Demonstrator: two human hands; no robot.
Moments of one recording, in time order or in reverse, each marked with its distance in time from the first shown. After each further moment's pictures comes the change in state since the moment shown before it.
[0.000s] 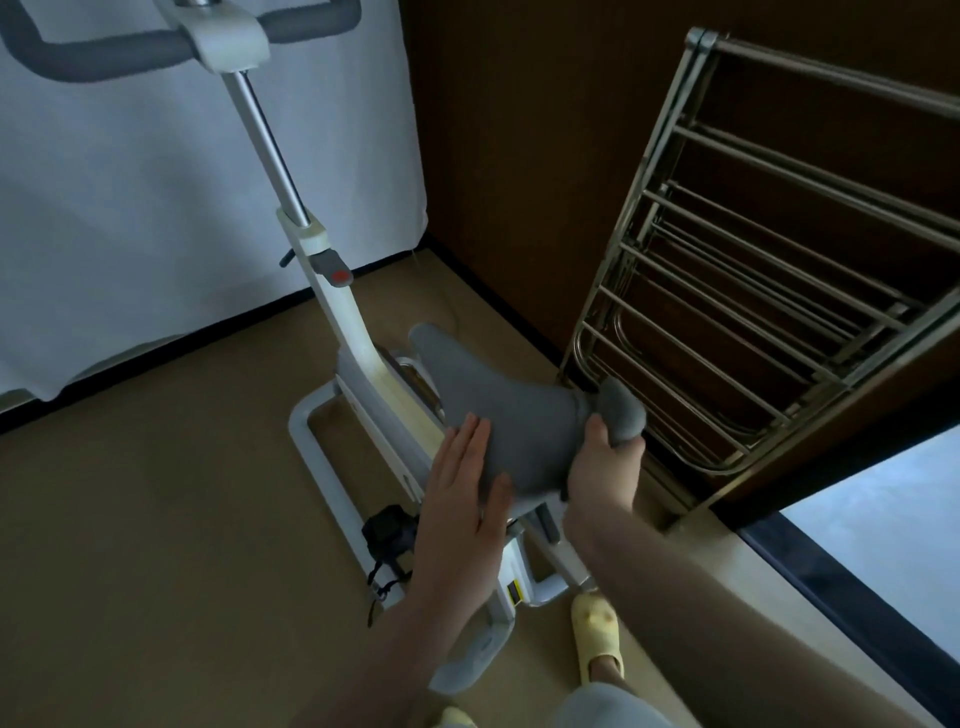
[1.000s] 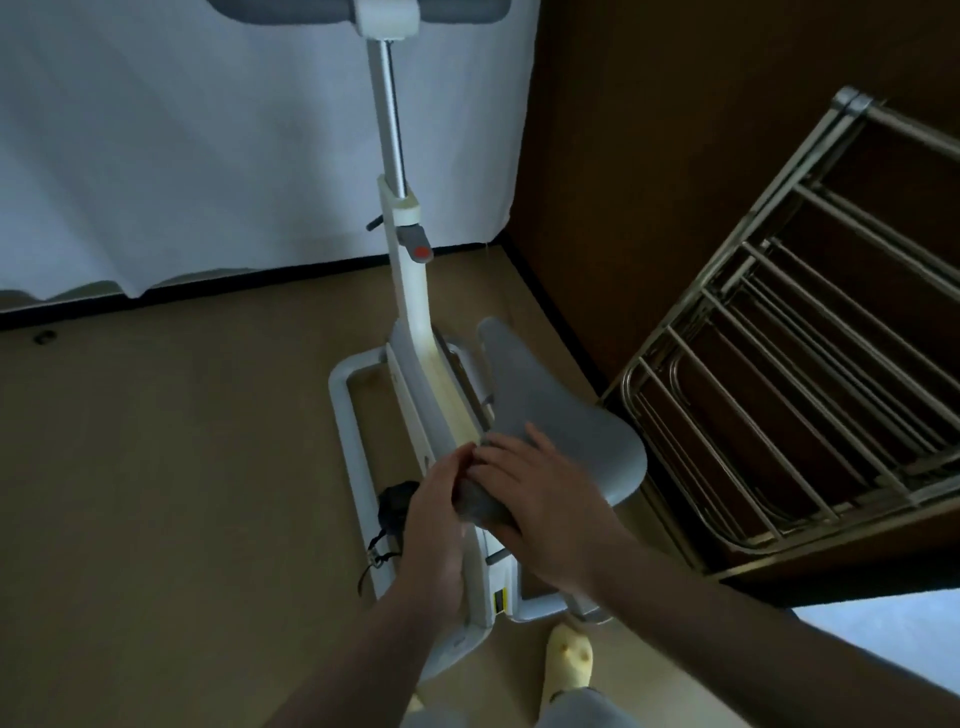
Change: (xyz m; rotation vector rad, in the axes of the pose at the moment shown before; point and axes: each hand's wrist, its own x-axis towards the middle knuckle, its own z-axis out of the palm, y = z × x) left_hand -0.004 0.006 -0.021 -1.042 0.298 -0.593; right_hand -0.022 -0.006 0.006 -1.232 -1.119 -1.583
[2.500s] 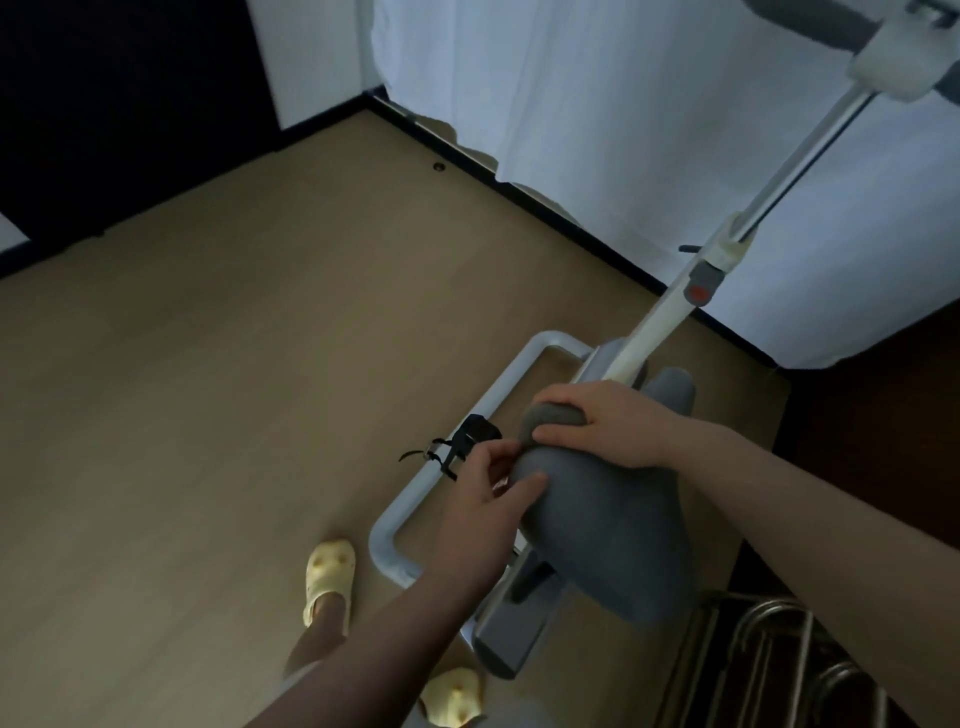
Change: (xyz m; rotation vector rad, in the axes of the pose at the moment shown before) left_hand -0.022 -0.056 0.083 -0.127 0.711 0.323; right_hand 0.139 0.079 -0.014 0.218 -0.780 -0.613
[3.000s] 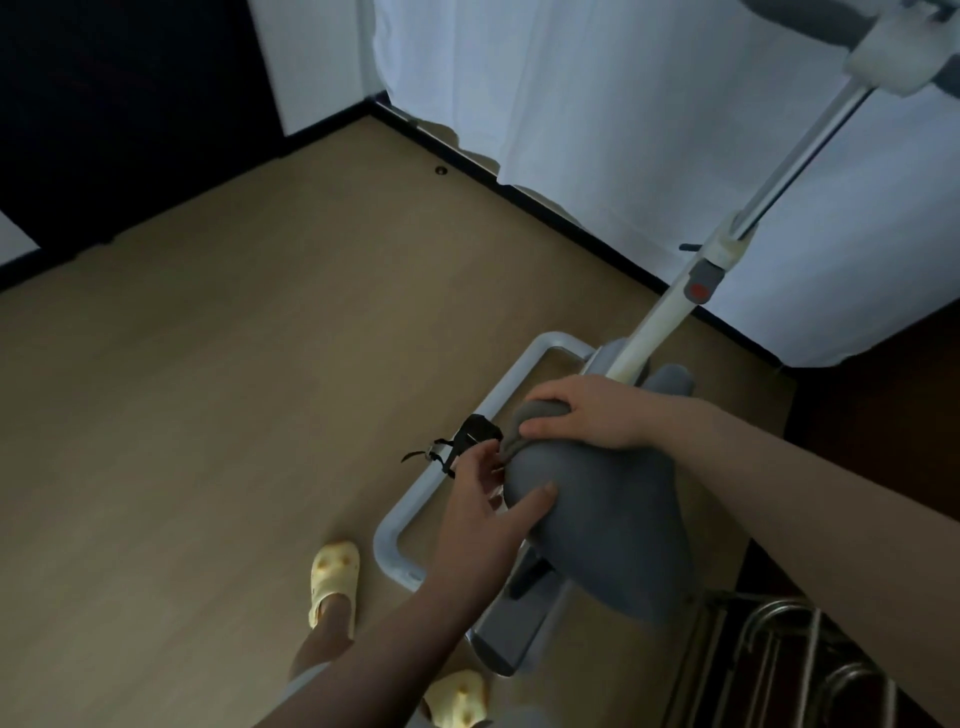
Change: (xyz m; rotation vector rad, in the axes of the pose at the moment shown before) left_hand -0.008 -0.010 0.003 0.075 0.036 0.009; right_hand 0.015 -0.006 -0.006 0.059 -0.133 0.032
